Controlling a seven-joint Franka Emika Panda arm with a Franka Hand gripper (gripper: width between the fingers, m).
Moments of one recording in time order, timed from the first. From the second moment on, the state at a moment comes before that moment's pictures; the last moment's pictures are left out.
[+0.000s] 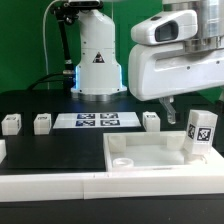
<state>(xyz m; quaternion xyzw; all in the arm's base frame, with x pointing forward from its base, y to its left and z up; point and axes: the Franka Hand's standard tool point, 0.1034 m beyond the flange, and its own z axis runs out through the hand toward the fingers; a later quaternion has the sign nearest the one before) 0.613 0.124 0.096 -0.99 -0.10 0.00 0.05</state>
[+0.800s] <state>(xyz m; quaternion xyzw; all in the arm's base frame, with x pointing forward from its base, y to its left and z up) 0.614 0.122 0.095 -0.99 -0.10 -0.01 0.05</state>
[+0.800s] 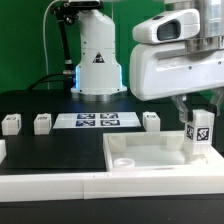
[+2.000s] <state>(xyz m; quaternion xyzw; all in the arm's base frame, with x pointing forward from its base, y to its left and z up) 0.616 0.125 0.093 -0.94 0.33 -0.02 0.05</state>
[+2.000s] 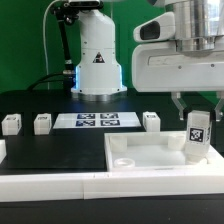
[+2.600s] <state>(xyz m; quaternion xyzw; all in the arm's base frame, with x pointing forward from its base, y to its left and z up) 0.613 0.128 0.092 -0.92 0.39 -0.01 0.05</state>
